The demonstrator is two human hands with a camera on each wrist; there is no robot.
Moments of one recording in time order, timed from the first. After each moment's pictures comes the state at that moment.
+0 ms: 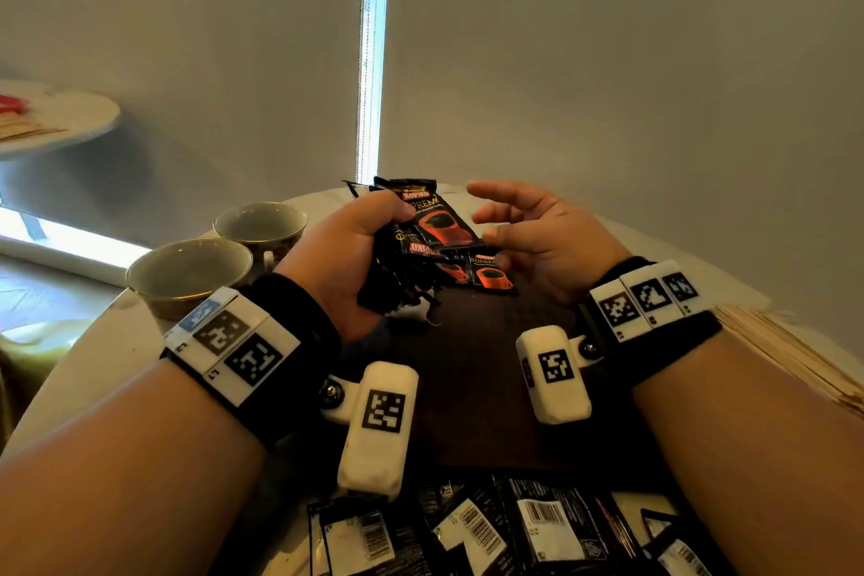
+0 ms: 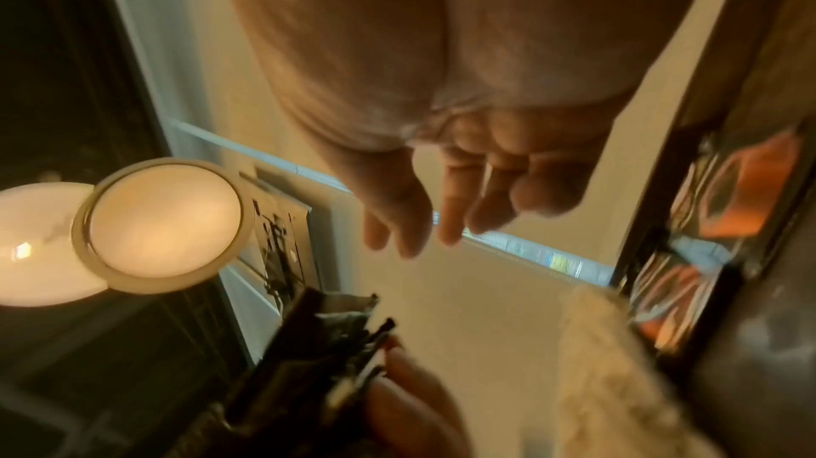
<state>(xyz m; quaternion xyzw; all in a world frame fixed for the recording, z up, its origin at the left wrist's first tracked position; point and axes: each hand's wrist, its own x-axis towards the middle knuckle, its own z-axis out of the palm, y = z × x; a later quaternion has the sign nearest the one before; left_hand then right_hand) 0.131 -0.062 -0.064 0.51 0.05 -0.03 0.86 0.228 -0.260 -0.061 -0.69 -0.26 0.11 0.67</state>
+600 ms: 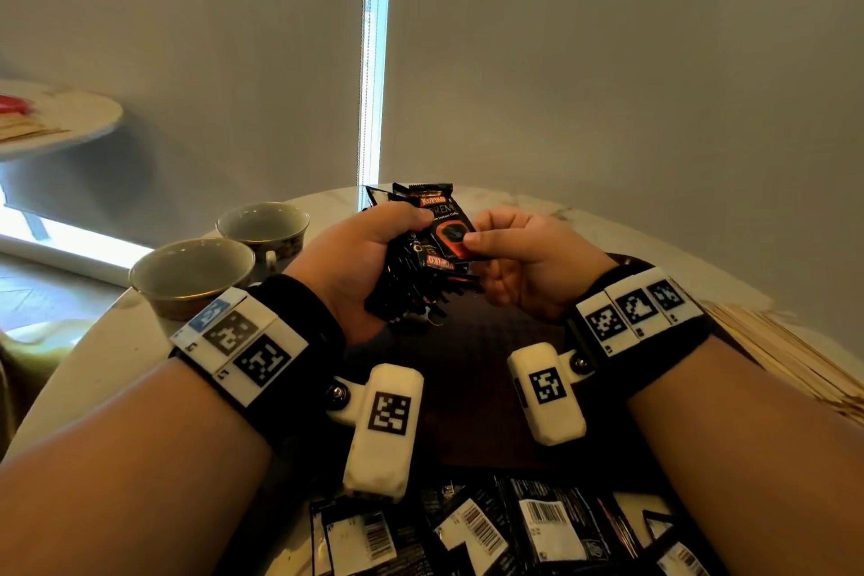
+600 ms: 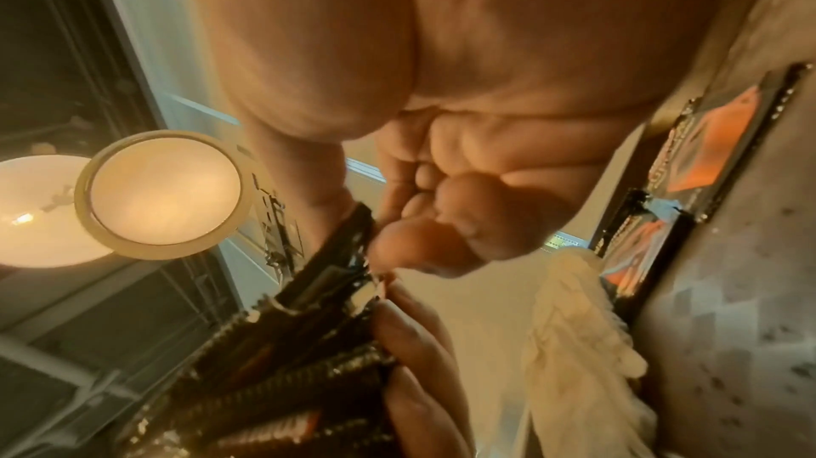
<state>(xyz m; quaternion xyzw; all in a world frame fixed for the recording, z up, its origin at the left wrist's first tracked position) 0.131 -0.067 -0.069 0.52 0.02 -0.05 0.85 0.209 -0.248 -0.066 -0.66 -0.26 0.22 0.67</state>
